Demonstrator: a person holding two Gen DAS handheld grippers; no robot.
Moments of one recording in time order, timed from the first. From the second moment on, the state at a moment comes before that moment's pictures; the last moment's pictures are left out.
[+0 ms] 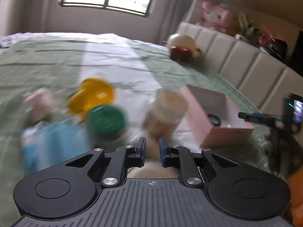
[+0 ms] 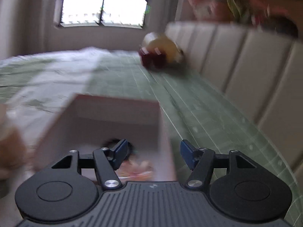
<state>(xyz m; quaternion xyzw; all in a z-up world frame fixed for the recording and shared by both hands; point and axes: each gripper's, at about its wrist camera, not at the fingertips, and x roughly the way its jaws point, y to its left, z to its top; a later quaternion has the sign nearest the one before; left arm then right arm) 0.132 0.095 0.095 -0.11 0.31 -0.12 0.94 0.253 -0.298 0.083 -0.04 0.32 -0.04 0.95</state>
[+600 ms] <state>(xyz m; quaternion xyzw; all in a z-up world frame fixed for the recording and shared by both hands) 0.075 0.152 0.056 -0.15 0.29 -0.06 0.94 0.174 -0.212 0.091 -0.12 0.22 0.03 0.97</state>
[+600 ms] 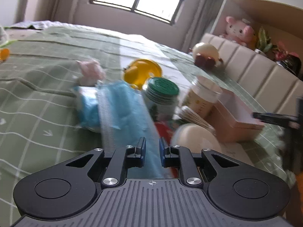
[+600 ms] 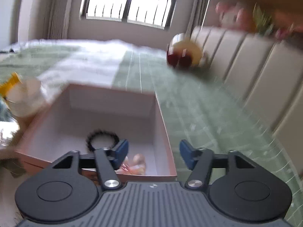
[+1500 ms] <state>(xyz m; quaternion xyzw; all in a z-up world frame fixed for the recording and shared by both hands) 0.065 0.175 0.063 -0.12 0.26 0.00 0.96 0.079 -0.117 0.043 0.01 0.29 0.22 0.93</state>
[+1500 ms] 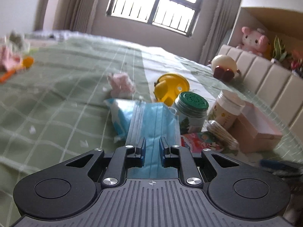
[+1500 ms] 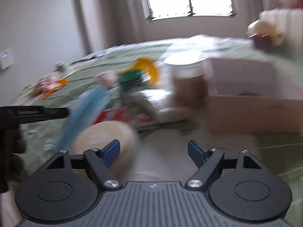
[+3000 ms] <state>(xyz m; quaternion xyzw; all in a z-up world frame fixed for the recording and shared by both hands) 0.077 0.230 0.038 -0.29 0.30 -0.13 0.90 0.081 -0.129 0.010 -0.02 0.29 0.16 0.94</state>
